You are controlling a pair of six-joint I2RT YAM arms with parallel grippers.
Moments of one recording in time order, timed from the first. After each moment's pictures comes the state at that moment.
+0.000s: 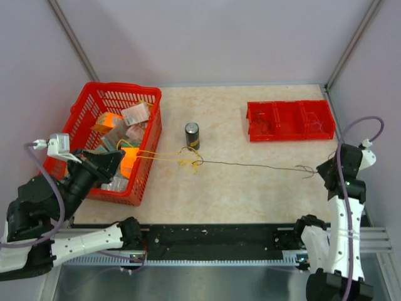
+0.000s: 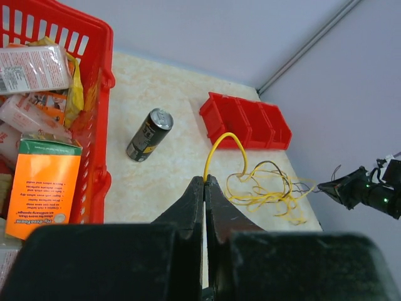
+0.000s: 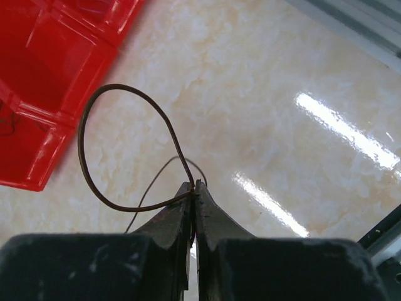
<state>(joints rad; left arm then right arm) -1.16 0.49 1.34 -0.92 -0.78 -0.65 -0.22 0.67 0.75 -0.79 0.26 0.66</state>
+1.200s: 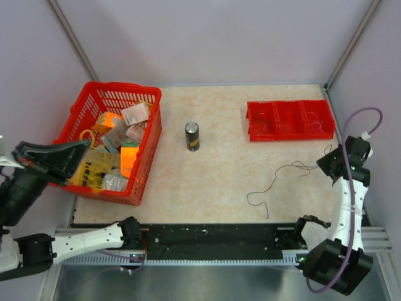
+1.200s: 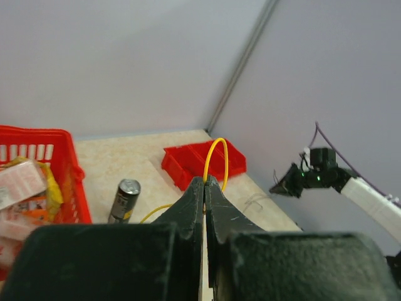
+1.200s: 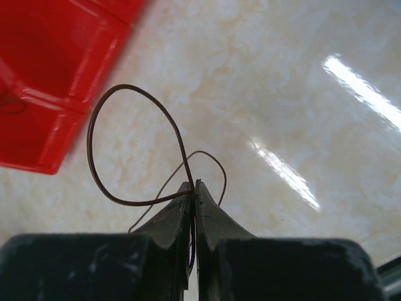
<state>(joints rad) -1.17 0.53 1.74 -0.89 -0.58 -0.27 -0.43 0.90 0.77 -0.71 0.01 0.59</state>
